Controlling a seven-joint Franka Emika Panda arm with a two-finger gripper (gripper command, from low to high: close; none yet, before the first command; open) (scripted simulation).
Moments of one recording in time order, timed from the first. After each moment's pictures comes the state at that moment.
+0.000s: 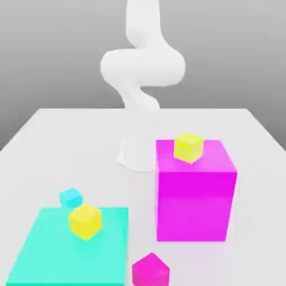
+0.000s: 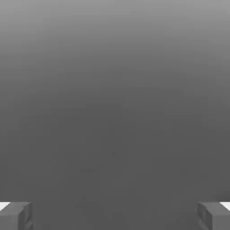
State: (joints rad) arm 0.06 -0.75 -0.05 -2.30 0.02 2.31 0.70
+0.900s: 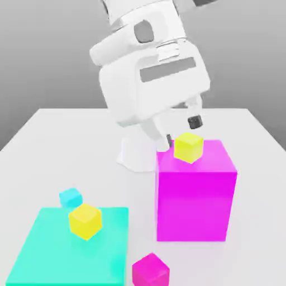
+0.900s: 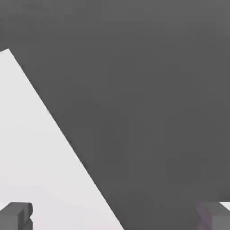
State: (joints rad) arm 0.51 -0.19 -0.46 -2.34 0.37 2.40 -0.49
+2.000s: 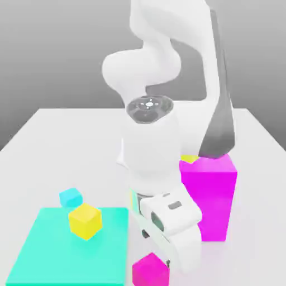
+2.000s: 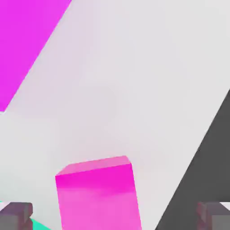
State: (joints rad) arm 0.52 0.29 -0.45 -2.42 0.32 2.66 -1.60
